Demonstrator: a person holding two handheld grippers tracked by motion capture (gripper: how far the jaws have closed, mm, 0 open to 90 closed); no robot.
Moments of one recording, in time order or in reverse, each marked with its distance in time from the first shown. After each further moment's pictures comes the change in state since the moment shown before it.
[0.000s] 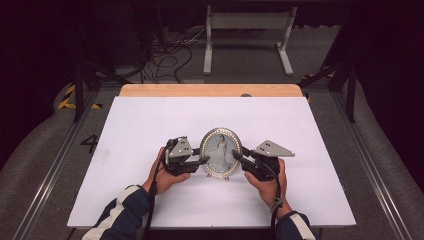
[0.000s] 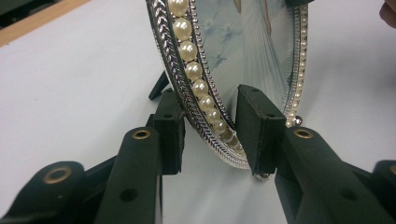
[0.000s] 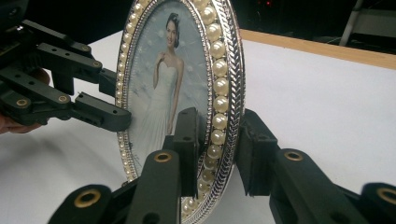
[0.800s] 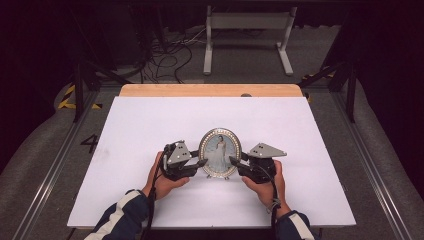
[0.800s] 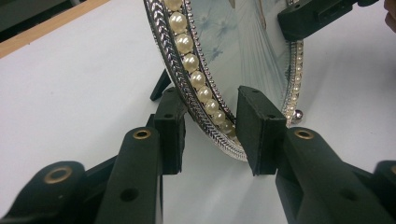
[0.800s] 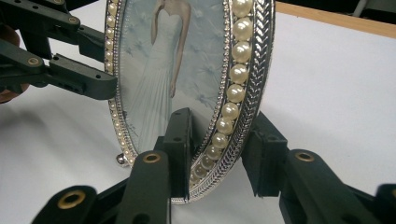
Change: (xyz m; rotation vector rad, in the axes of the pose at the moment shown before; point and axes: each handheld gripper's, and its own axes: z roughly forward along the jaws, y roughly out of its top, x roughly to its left) left arm -0.010 -0.006 -0.008 -0.009 0.049 0.004; right arm 0.004 -0.007 0.008 0.115 0.012 -0.026
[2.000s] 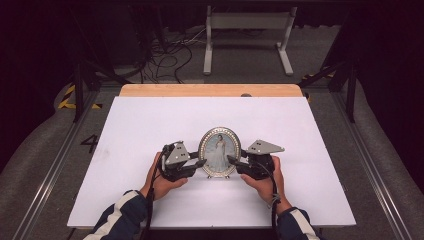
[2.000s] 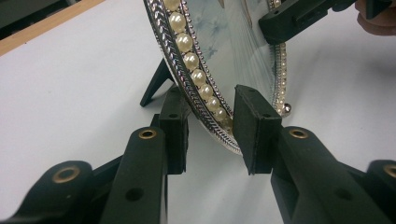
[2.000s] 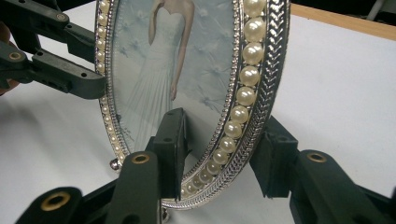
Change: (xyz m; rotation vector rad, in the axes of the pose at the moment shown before) left arm -0.001 0.000 -0.005 0.003 -0.012 0.000; right arm -0.008 0.004 0.010 0.004 0.039 -0.035
